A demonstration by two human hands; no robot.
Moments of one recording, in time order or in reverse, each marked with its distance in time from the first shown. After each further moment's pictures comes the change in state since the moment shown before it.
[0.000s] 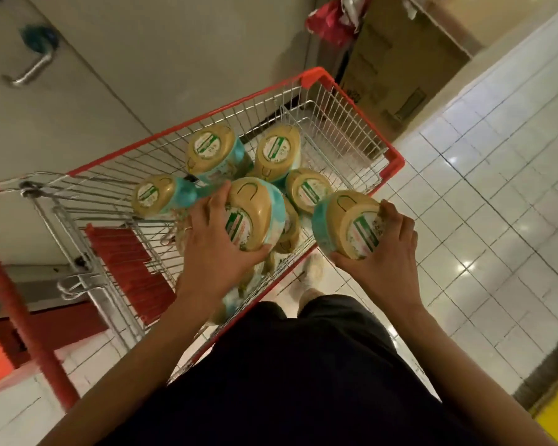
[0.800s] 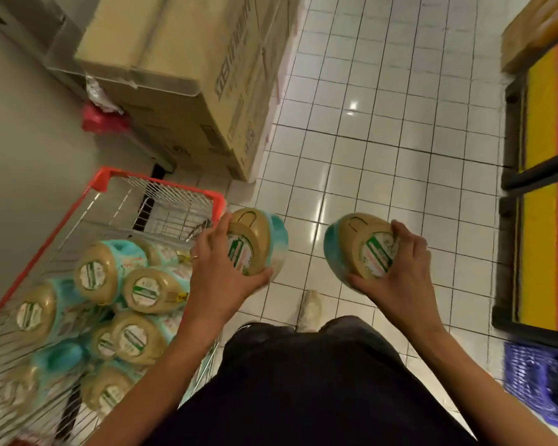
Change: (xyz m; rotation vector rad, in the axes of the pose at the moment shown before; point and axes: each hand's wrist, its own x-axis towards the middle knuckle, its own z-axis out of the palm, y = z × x) left_hand 0.010 0.292 0.238 0.100 -0.399 0.427; right_hand -0.044 0.285 -0.191 0.164 0.312 0.518
